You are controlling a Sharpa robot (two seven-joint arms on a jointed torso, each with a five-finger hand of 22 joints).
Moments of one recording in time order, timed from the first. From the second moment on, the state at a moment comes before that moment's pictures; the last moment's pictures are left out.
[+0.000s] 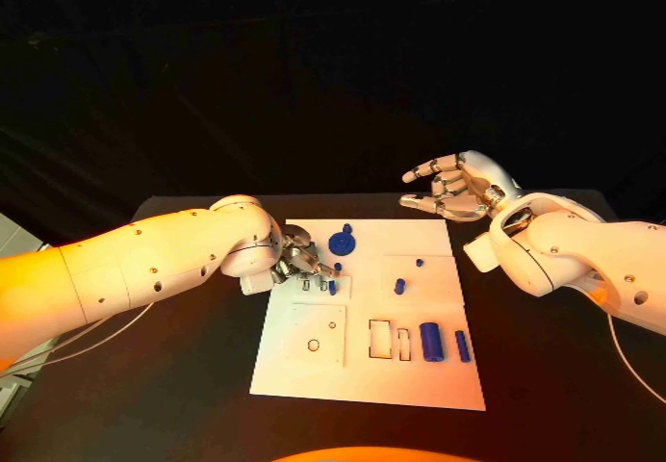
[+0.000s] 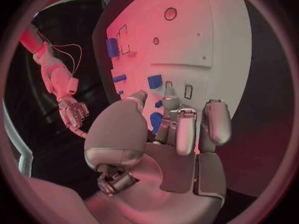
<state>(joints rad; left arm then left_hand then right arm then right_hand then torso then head) 1.27 -0.65 -0.06 1.35 -0.85 0.20 -0.56 1.11 -0.07 0.15 0.30 0.22 0.82 0.11 0.64 0.48 1.16 0.04 1.15 0.86 1.47 -0.03 1.52 1.31 0.09 1.32 0.09 1.44 1.24 1.33 -0.88 -0.10 1.62 -0.74 -0.54 0.10 1.46 -0.18 0.18 0.28 0.06 0.87 0.16 0.20 0.32 1.28 0.08 1.19 1.25 1.47 0.00 1.49 1.31 0.02 1.47 0.11 1.43 1.31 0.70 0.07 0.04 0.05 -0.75</state>
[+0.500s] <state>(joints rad) 1.27 -0.63 -0.06 1.34 -0.84 0.24 -0.57 1.13 -0.06 0.15 0.29 0.22 0.82 0.11 0.63 0.48 1.16 0.04 1.14 0.85 1.47 -0.03 1.52 1.31 0.09 1.32 0.09 1.44 1.24 1.33 -0.87 -0.10 1.61 -0.76 -0.54 0.10 1.46 -0.18 0.18 0.28 0.06 0.87 0.16 0.20 0.32 1.28 0.08 1.19 1.24 1.47 0.00 1.49 1.31 0.02 1.47 0.11 1.42 1.31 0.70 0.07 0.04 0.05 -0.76</state>
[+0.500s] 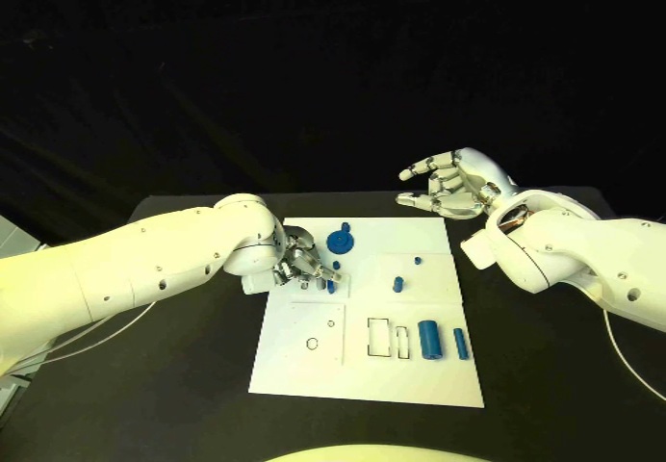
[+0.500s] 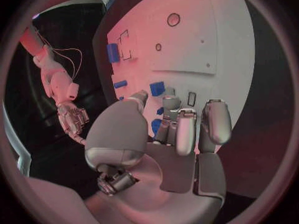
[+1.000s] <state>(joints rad) 1.27 -0.62 -0.06 1.34 -0.83 0.25 -0.57 1.22 -0.03 0.23 0.29 0.22 0.84 0.10 0.63 0.51 1.16 0.03 1.14 0.86 1.47 -0.03 1.52 1.31 0.09 1.32 0.09 1.44 1.25 1.33 -0.87 -0.10 1.61 -0.78 -0.53 0.10 1.46 -0.18 0.18 0.28 0.06 0.87 0.16 0.21 0.32 1.28 0.08 1.19 1.24 1.47 0.00 1.48 1.31 0.02 1.47 0.11 1.42 1.31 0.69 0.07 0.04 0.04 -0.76</state>
